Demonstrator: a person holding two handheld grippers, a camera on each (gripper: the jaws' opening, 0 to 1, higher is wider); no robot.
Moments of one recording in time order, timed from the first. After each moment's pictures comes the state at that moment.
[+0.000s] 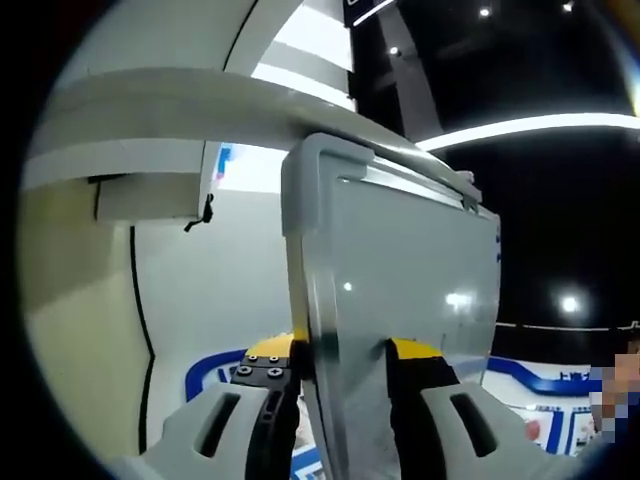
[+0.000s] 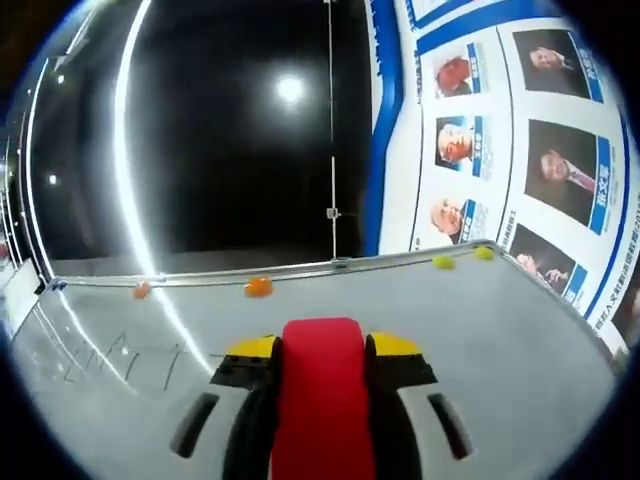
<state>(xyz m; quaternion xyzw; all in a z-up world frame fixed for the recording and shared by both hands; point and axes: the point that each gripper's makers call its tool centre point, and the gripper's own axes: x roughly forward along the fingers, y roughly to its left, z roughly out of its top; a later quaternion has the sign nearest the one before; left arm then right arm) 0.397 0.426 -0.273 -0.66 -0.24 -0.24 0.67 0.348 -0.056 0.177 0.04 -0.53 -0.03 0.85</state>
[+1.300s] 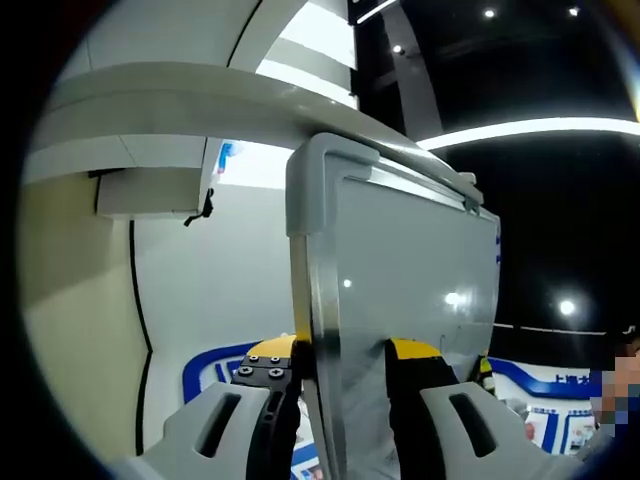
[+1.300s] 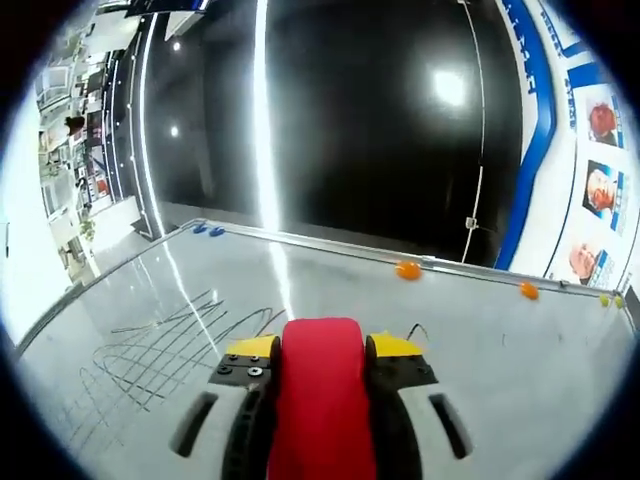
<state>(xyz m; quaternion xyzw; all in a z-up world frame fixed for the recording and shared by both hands) 0.404 0.437 -0.283 -0.67 -0.24 -0.25 0.66 0.359 0.176 0.138 -0.20 -0.49 0.12 0.84</state>
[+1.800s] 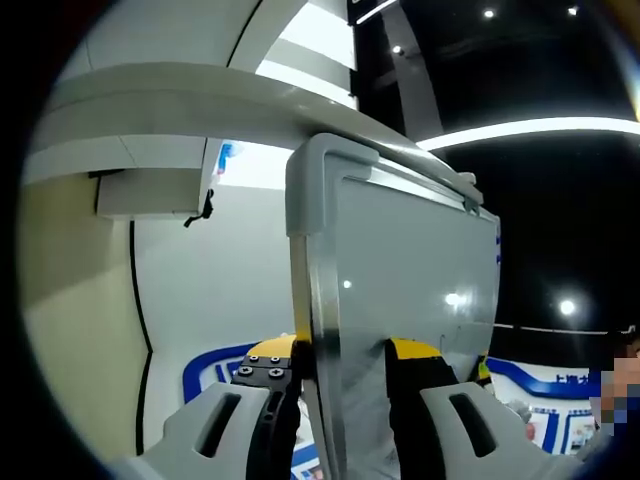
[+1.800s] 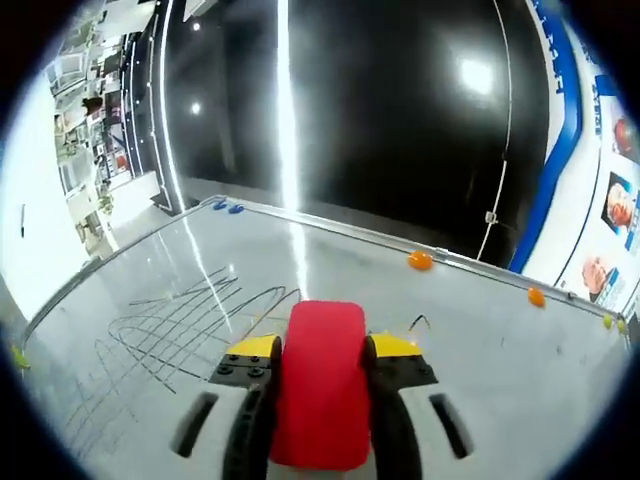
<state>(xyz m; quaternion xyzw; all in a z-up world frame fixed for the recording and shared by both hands) 0.401 0.434 -0.281 -0.67 -0.24 -0.24 0.66 0.363 0.173 0.125 -0.25 -0.44 0.13 0.85</state>
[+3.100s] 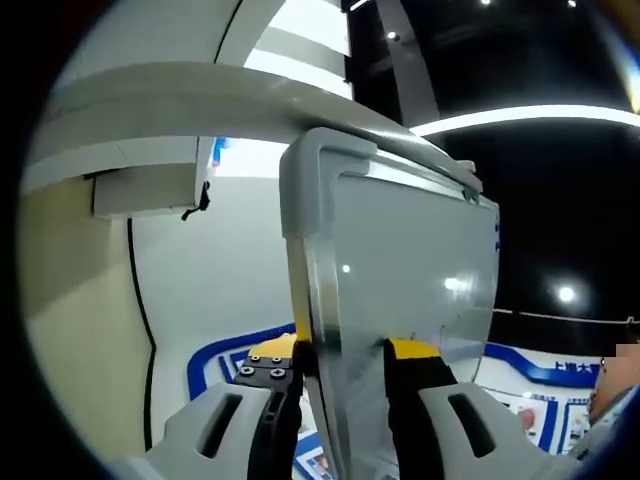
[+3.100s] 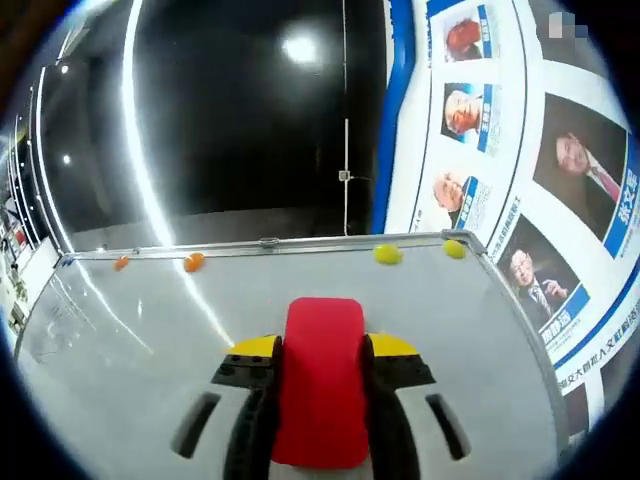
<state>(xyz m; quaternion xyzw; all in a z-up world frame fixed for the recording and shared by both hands) 0.390 0.419 -0.273 -0.65 -0.22 -0.27 0.68 0.346 -0.168 0.168 0.01 -0.44 -0.01 0.90</state>
